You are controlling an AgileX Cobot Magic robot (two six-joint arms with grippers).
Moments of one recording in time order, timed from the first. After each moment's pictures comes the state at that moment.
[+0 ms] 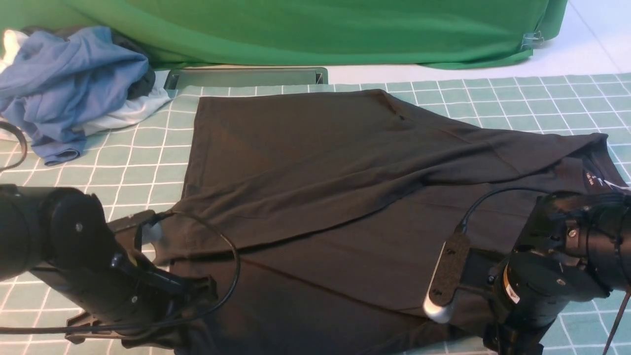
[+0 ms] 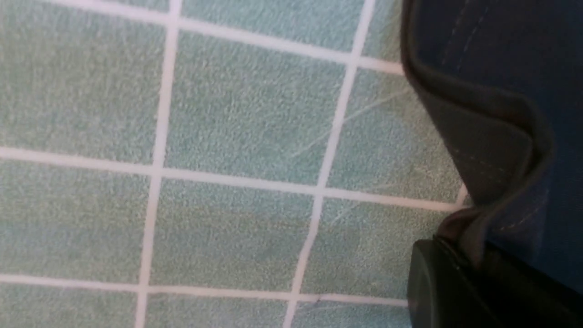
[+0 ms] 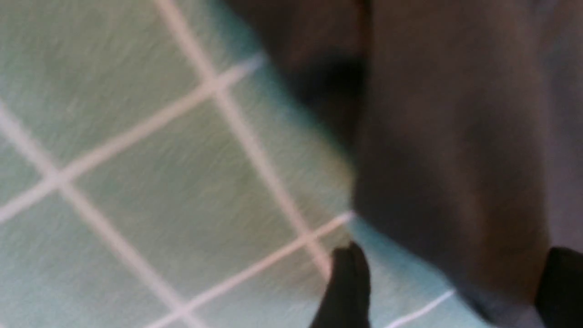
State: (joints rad) right arm 0.64 1.64 -0.77 -0.36 0.78 -0.08; left arm -0.29 1.44 -0.66 -0.22 0.71 -0.31
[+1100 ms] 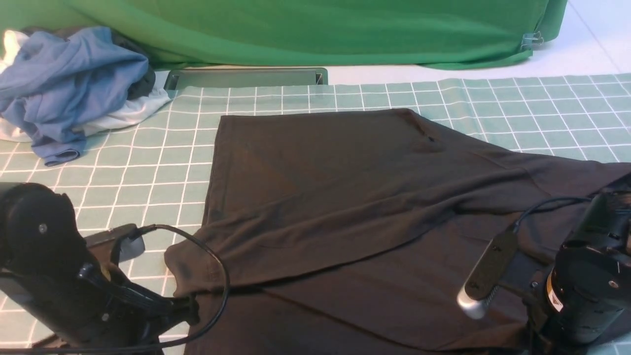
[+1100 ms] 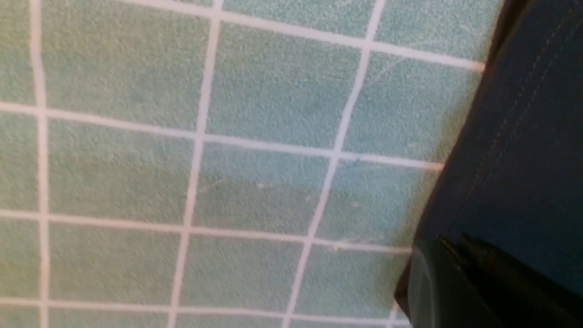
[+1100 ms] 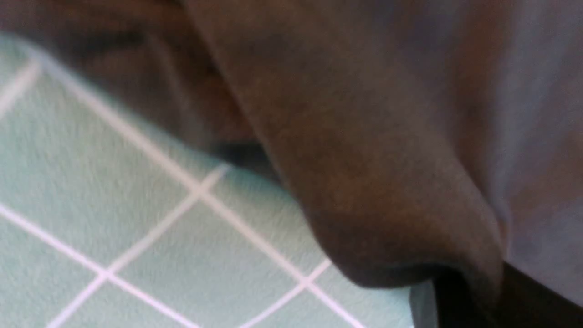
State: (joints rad) right arm 0.60 1.50 -0.70 -0.28 0.88 0.02; left arm -0.29 1.31 -0.66 -0.22 0.94 -0.34
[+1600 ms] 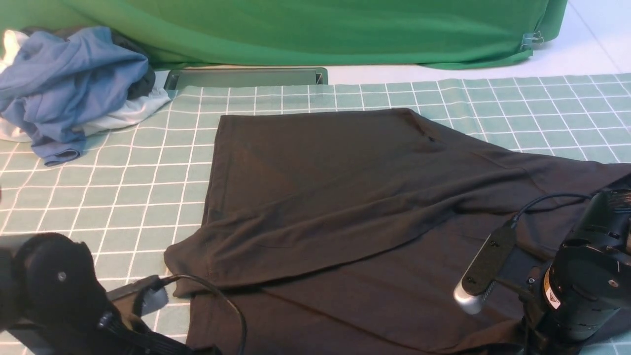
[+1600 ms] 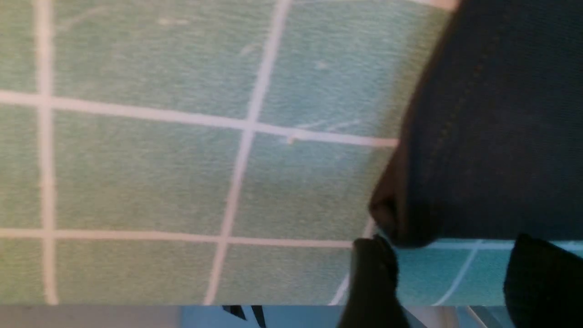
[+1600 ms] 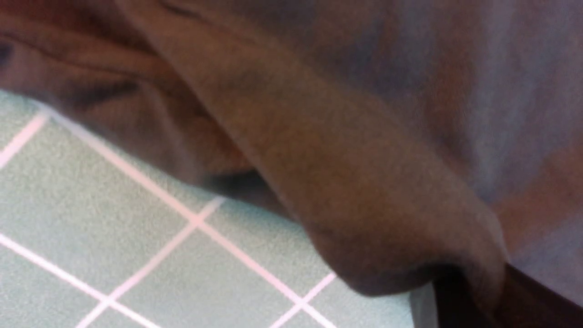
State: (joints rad) right arm 0.60 1.50 -0.71 -0.28 0.86 0.03; left arm -0.40 1.31 -0.53 -0.40 0.87 -0.32
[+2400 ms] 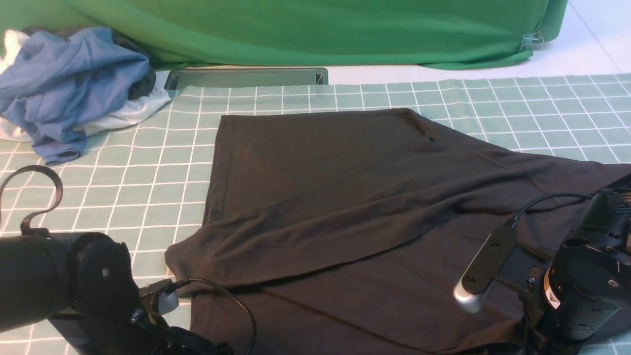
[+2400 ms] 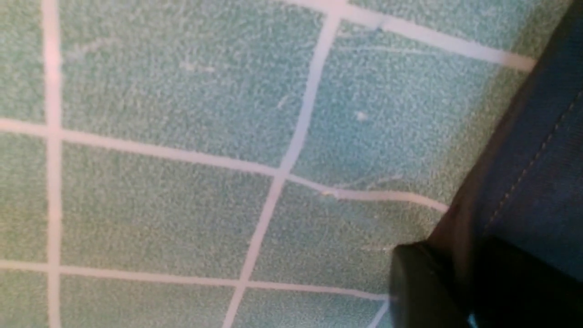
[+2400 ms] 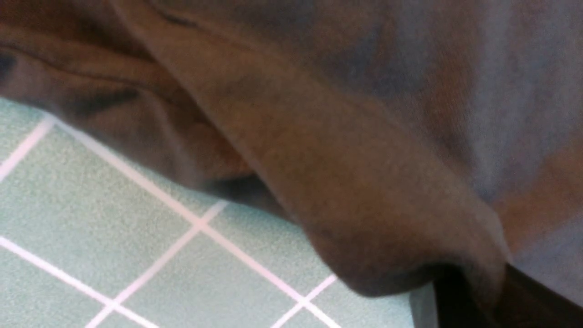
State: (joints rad) right arm 0.60 1.50 -0.71 -0.28 0.85 0.04; left arm -0.43 1.47 -0.54 -0.37 0.81 -0.39
